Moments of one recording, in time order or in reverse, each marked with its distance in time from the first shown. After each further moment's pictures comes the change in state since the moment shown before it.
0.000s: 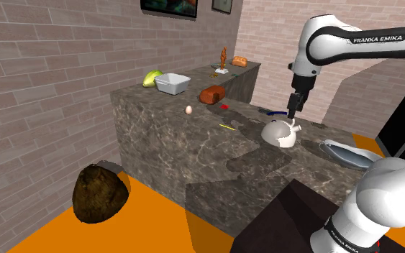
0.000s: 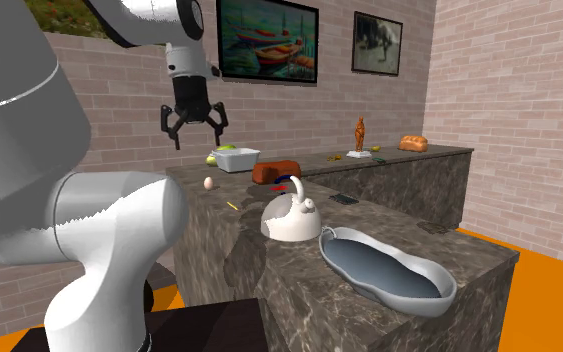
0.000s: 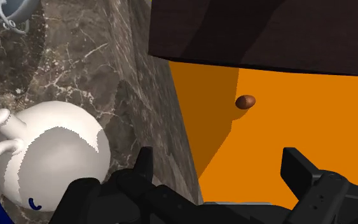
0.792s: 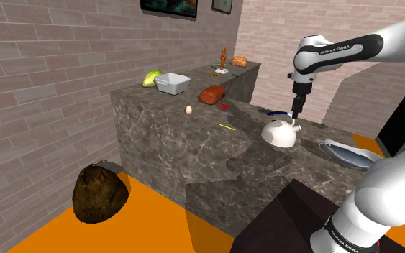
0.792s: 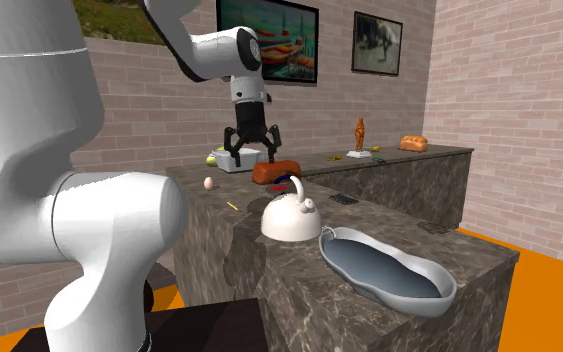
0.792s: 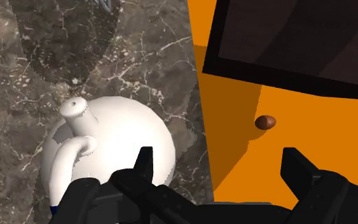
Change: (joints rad) arm -0.038 0.334 -0.245 0.163 -0.058 0.146 -0.350
